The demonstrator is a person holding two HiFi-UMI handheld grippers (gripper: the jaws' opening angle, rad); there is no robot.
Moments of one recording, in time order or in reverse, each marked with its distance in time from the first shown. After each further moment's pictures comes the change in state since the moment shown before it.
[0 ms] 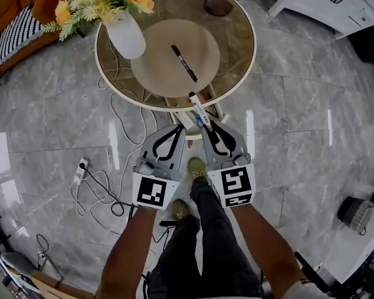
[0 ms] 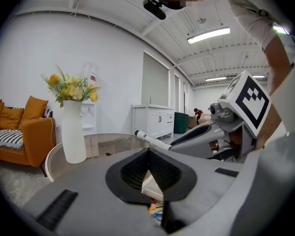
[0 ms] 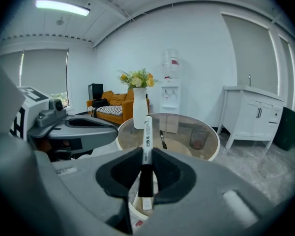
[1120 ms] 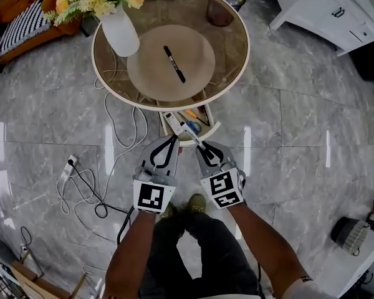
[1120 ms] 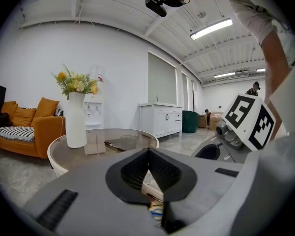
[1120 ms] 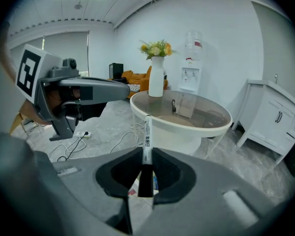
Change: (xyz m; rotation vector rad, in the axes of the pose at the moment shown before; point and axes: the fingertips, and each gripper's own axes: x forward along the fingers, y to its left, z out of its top) left arm 0.012 -0.048 -0.053 0.007 -0.027 0.132; right arm -0.013 -0.014 -0.136 -0.189 0.211 0.173
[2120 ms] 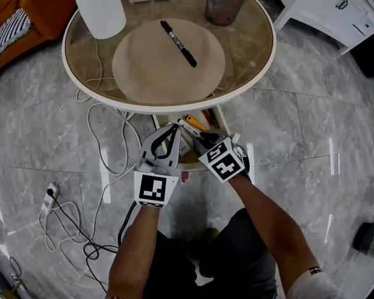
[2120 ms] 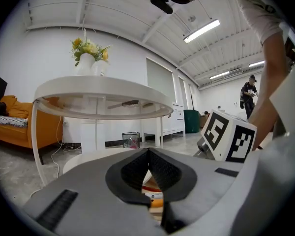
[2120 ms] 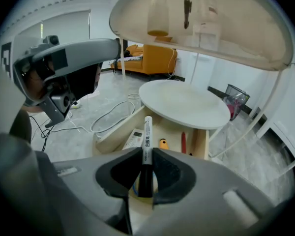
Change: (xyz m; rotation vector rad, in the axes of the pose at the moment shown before) left arm 0.093 0.055 -0.191 0.048 -0.144 0.010; right arm 0.234 -0.031 -0.145 -0.081 0.190 0.081
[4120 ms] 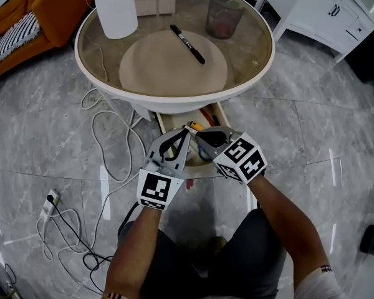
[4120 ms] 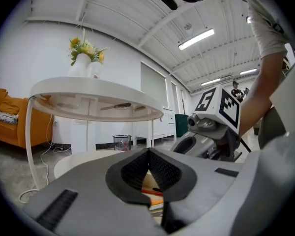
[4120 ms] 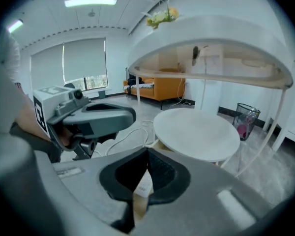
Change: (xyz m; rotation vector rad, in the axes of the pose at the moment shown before) left arm -0.016 -0.014 -0.003 -0.017 -0.043 -0.116; right arm -0.050 0.026 0.065 -0.033 -0.295 0.131
